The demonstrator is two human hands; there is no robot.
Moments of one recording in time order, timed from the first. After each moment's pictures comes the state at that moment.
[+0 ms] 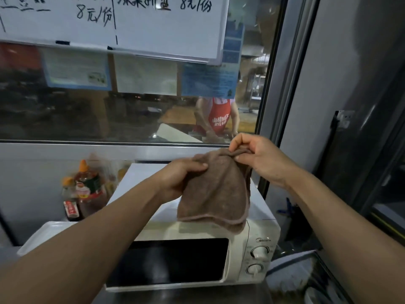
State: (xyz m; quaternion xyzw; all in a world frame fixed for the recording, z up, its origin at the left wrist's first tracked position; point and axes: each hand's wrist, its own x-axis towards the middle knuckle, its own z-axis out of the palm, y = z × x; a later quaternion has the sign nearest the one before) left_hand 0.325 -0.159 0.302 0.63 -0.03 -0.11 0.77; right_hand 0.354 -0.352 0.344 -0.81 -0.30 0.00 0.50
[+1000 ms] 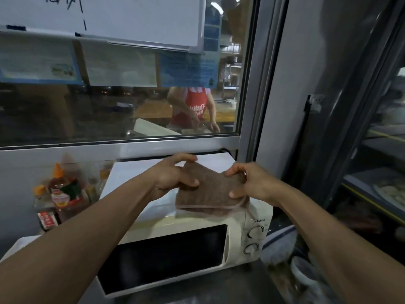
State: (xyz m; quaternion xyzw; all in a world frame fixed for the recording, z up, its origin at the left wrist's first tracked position) left_hand 0.335 -0.130 0.287 0.75 -0.03 -0.11 0.65; right_hand 0.341 -0.353 0.274 -0.88 -0.10 0.08 0.46
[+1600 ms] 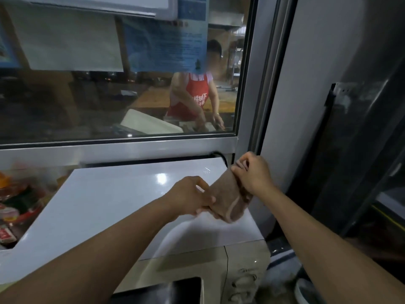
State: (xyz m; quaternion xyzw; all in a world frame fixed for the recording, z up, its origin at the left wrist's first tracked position) left_hand 0.454 -0.233 0.228 0.88 -0.01 -0.12 0.47; right_hand 0.515 -0.409 0.223 -0.93 0.00 -0.14 0.33
